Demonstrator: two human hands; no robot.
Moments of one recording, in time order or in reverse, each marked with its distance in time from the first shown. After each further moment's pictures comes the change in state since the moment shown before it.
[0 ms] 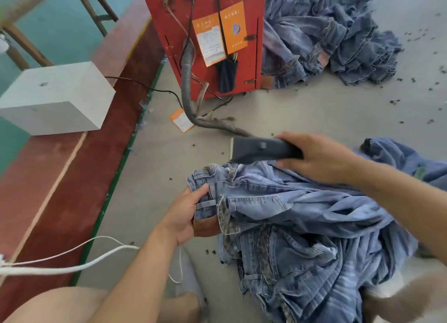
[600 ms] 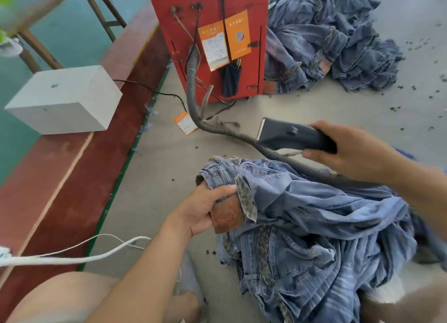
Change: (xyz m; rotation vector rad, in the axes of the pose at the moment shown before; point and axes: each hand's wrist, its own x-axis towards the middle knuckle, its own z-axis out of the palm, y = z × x) left_hand -0.009 0.009 0.037 0.085 -0.199 -0.013; right_hand -0.036 0.000 -0.040 -0.090 0.131 0.064
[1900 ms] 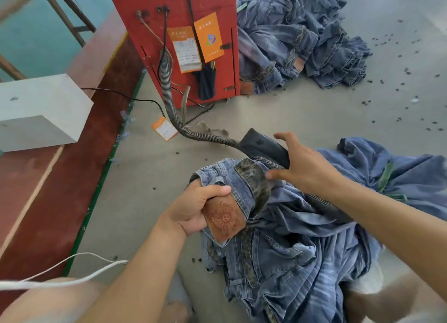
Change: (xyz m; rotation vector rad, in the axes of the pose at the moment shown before) left_hand 0.014 0.012 0.048 -0.013 -0.082 -0.033; right_hand 0.001 0.017 0.058 0.087 -0.017 0.357
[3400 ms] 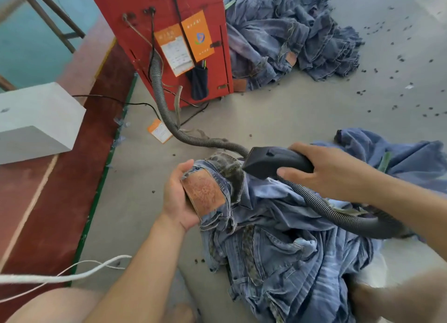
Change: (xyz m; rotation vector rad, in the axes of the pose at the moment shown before) left_hand 0.020 0.003 -0.025 -0.237 0.087 0.029; right_hand -0.046 0.003 -0.043 0.016 -0.094 -0.086
